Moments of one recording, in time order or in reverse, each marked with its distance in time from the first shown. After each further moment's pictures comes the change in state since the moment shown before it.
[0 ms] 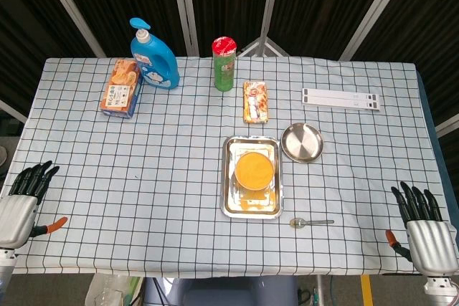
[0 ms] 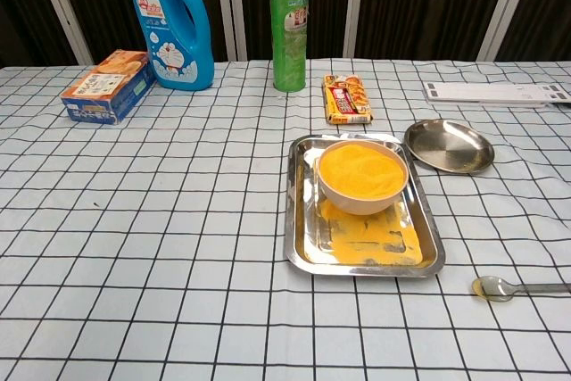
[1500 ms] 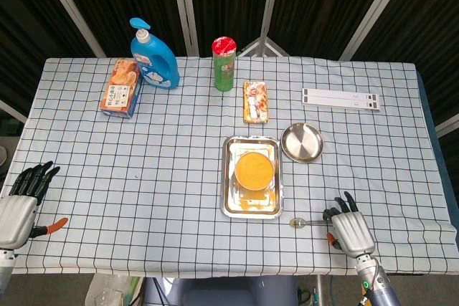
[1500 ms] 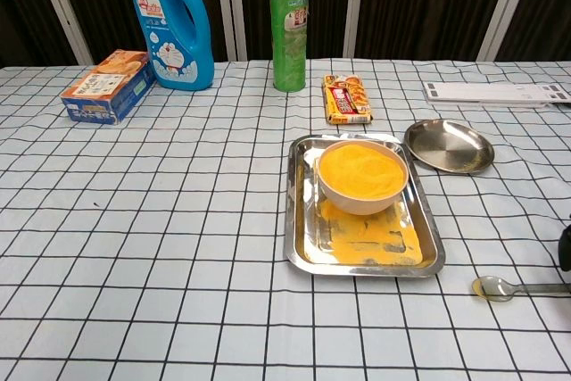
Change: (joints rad) left arm -0.001 0.006 0.005 0.006 0.015 0.000 -0.029; right arm 0.168 -0.298 0.003 0.094 0.122 -0.346 -0.261
